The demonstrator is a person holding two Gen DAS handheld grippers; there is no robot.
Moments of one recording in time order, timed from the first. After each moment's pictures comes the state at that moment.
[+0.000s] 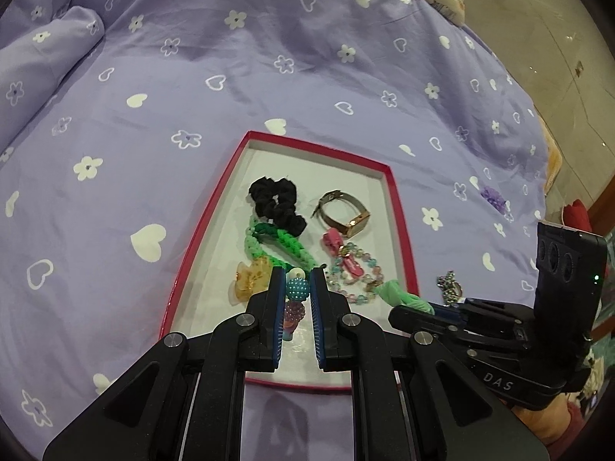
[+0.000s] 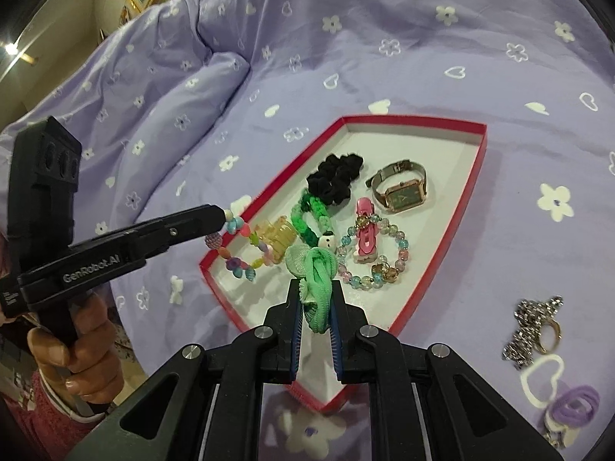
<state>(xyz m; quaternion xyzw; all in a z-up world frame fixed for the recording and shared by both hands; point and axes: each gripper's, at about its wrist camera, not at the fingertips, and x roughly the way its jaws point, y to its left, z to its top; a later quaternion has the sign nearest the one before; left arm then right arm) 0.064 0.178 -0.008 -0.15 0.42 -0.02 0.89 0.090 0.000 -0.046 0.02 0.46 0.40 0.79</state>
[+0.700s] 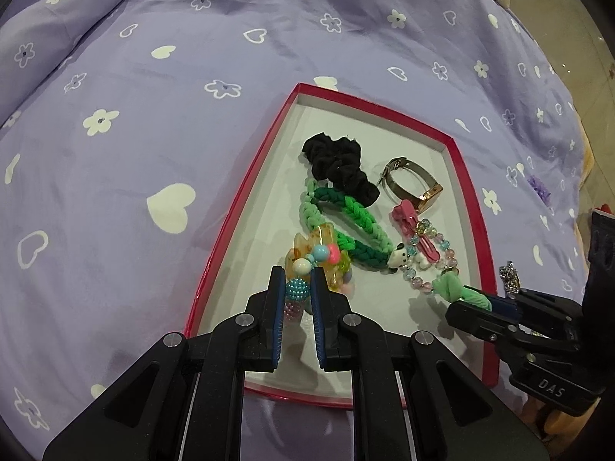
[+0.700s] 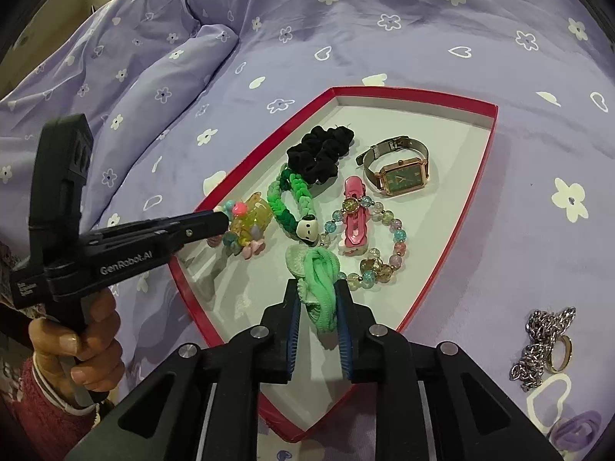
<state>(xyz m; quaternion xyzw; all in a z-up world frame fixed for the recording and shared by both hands) 0.081 0.200 -0.060 -0.15 0.47 0.03 0.87 0.099 0.014 -0.068 -0.01 0.48 0.39 0.79</state>
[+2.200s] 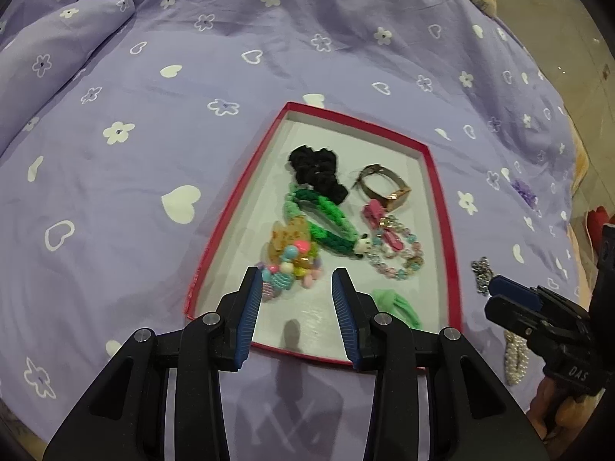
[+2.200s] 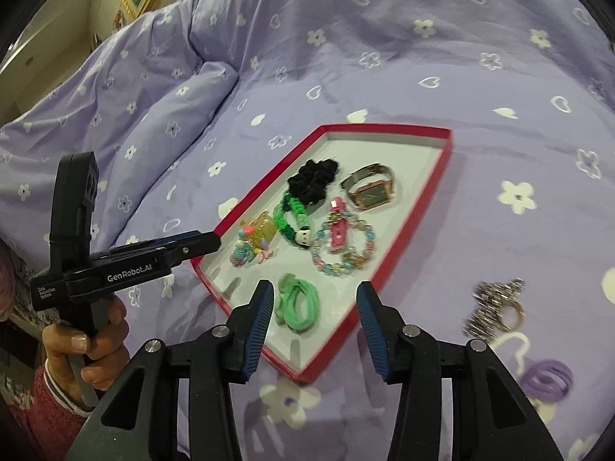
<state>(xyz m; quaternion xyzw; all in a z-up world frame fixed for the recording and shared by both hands) 0.049 0.183 -0.025 -0.15 0.45 0.03 0.88 0.078 -0.036 -0.033 0.03 0.44 0.38 0.81</state>
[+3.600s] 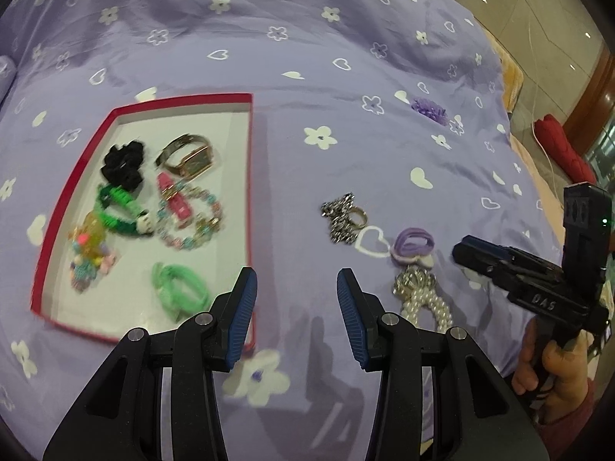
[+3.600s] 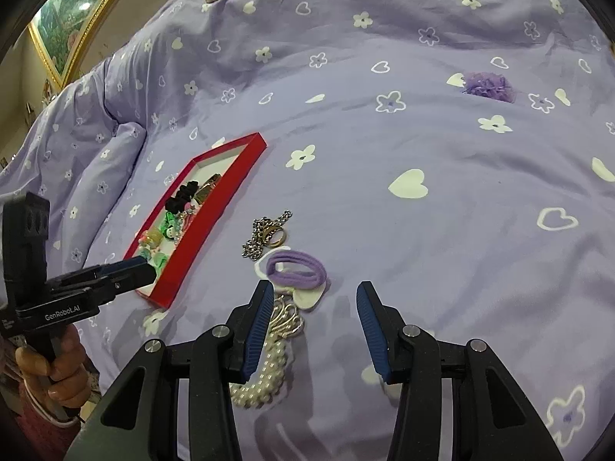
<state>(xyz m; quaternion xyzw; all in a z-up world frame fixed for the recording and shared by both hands) 0.060 0.020 -0.013 -0.06 0.47 -0.11 0.87 0.067 -0.214 -0.055 0.10 0.44 0.24 0.86</state>
